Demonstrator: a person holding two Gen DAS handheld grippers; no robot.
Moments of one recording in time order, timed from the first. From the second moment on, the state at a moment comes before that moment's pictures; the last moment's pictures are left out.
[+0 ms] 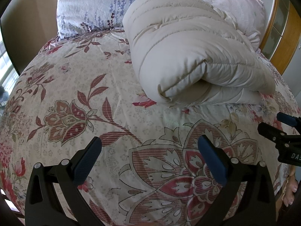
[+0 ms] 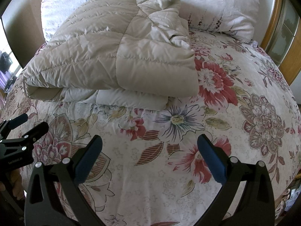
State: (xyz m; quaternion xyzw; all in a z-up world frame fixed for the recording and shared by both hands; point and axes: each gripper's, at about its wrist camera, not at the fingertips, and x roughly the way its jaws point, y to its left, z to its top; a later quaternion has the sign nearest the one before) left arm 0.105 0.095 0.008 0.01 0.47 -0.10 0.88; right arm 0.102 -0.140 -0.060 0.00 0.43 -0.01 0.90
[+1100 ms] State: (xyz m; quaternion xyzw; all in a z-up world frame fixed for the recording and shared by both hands) left arm 0.107 0.093 0.006 0.01 0.47 -0.10 0.88; right arm 0.105 -0.140 -0.064 0.00 0.43 -0.01 0.90
